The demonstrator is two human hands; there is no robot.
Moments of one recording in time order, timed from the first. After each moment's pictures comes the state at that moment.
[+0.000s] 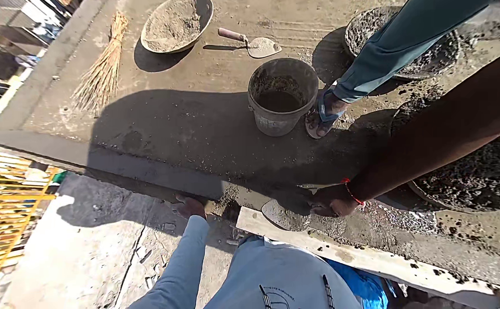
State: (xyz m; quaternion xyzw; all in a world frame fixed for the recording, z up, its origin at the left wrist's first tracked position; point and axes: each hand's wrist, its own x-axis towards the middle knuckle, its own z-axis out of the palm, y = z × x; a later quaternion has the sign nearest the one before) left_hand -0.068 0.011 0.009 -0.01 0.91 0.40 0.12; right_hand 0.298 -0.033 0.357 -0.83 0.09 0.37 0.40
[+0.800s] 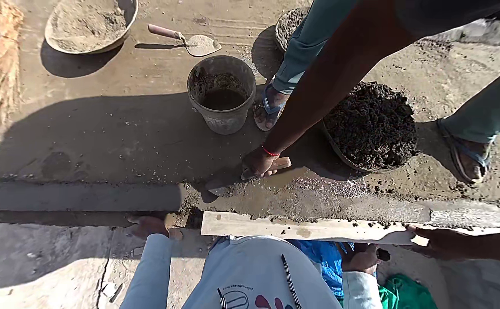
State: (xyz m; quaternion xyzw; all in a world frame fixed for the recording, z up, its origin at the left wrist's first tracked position) left_hand -0.075 0.009 0.005 -0.01 0.87 0.47 0.13; right_hand 0.470 -0.176 0.009 -0.72 0.11 0.31 0.61
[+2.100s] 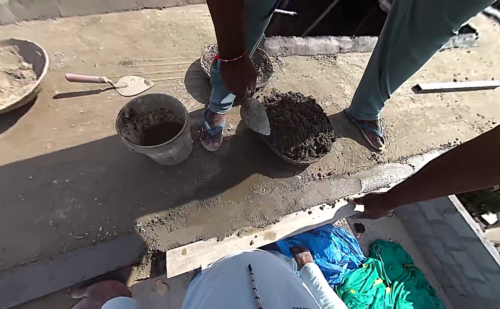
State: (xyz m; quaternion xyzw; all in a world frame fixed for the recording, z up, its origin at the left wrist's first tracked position) left_hand -0.093 0.004 -0.019 0.09 0.94 0.30 0.10; right_hand 0.443 -0.226 -0.081 -0.87 -0.22 0.45 0.01
